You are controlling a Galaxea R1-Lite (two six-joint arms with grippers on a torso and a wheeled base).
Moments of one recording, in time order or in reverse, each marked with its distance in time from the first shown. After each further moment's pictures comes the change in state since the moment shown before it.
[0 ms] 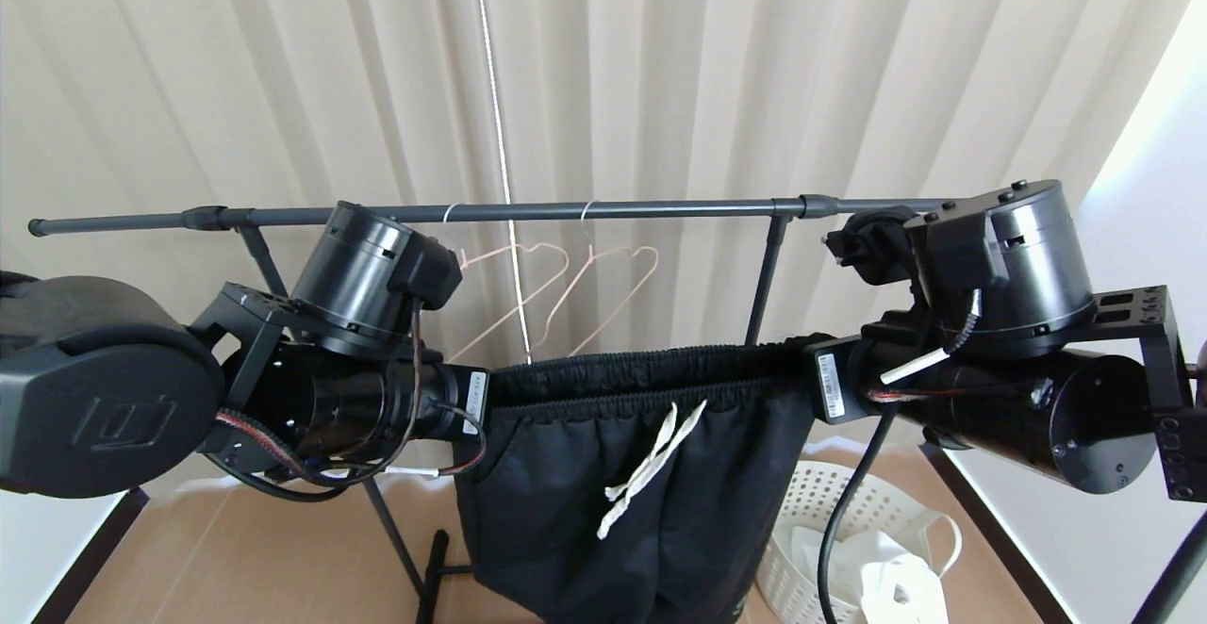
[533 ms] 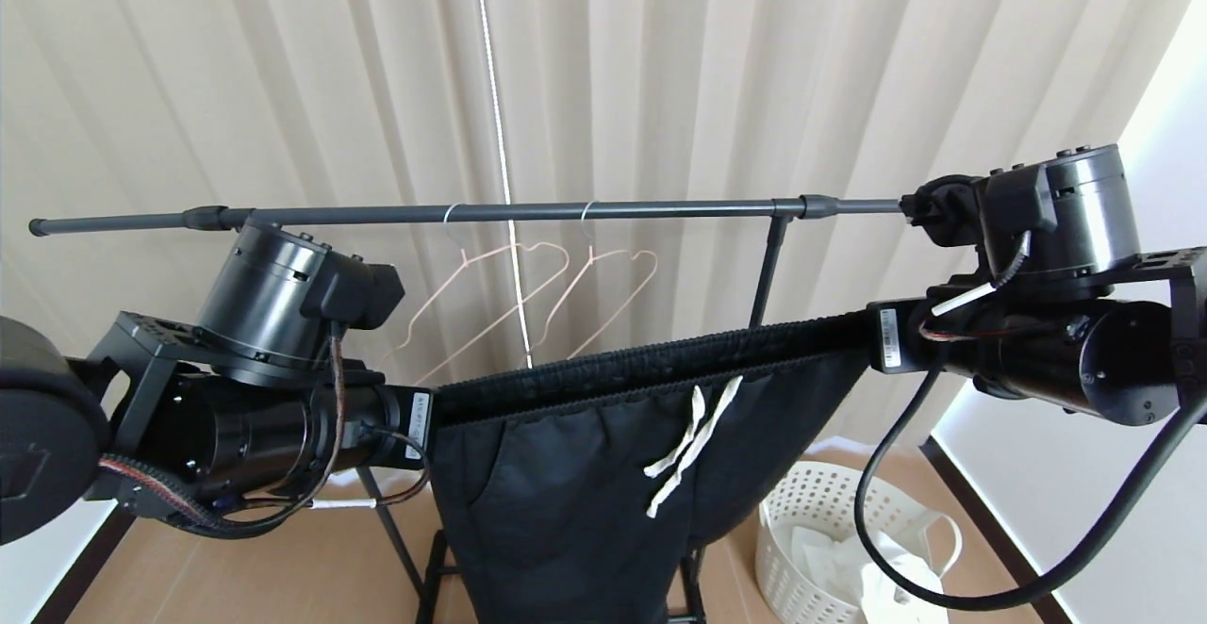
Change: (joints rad) left arm 0.053 -0.107 0.114 -0.009 -0.008 0.000; right arm -0.187 -0.020 -0.020 0.008 0.005 -0.010
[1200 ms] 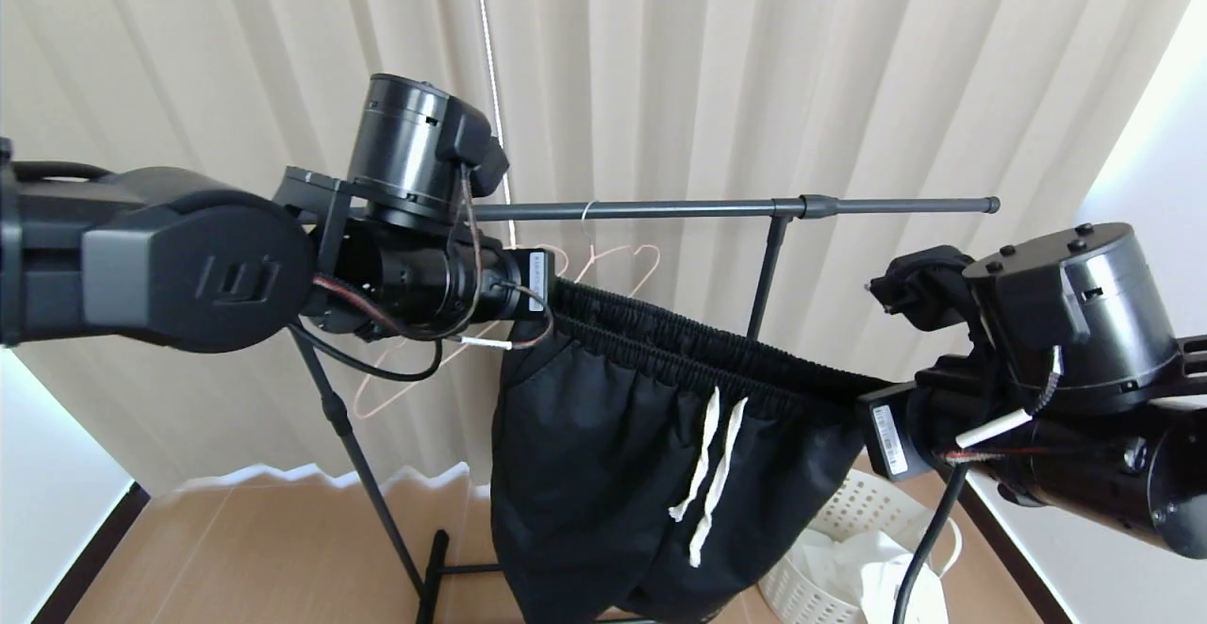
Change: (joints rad) left arm -0.046 0.260 -0.468 -0.030 -0.108 0.004; right arm 0.211 -0.082 0.132 0.079 -0.008 -0.005
